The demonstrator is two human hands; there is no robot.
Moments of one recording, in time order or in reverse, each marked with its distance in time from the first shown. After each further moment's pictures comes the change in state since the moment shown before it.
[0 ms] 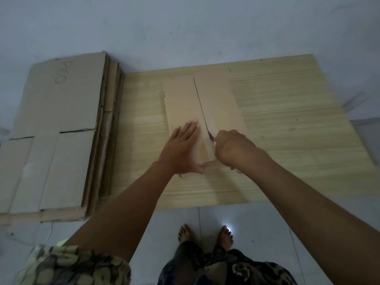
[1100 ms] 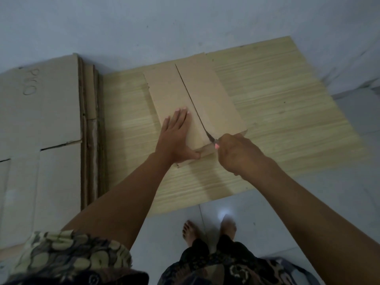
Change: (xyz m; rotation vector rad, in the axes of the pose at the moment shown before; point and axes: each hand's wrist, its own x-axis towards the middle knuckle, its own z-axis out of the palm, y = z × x) left_hand 0.025 -0.018 -0.007 -0.001 -0.042 -0.029; right_hand -0.023 0.004 0.028 0.130 0.054 0.086
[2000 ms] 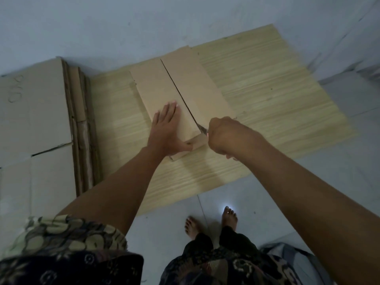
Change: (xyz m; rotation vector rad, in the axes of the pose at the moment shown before) left_hand -0.001 0.002 0.000 0.030 0.054 0.023; right_hand -0.015 -0.015 -0.022 0.011 -0.039 0.067
